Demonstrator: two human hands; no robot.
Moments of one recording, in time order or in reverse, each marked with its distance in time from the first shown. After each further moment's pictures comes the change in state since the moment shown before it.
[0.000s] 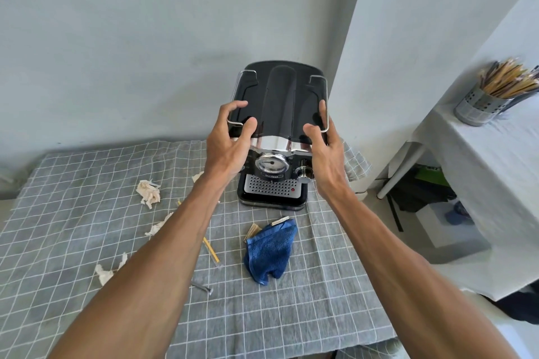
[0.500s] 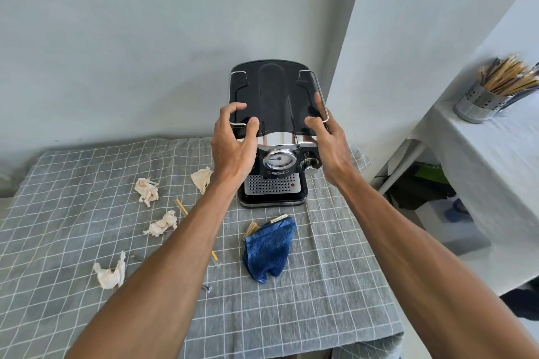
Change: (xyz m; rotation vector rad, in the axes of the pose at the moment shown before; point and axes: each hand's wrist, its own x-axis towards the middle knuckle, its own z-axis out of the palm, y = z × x) left_hand -0.010 0.003 0.021 -0.025 0.096 -0.065; right_hand 0.037 0.013 -0.015 -0.091 -0.126 0.014
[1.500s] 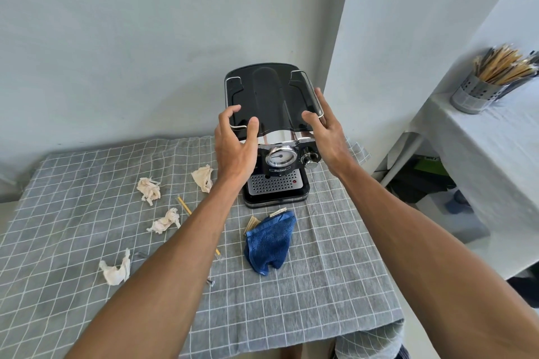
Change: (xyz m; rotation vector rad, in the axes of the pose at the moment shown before) left_hand -0.013 -0.007 0.007 0.045 0.003 -0.012; right_hand -0.006 0.000 -0.010 -0.096 -0.025 -0.014
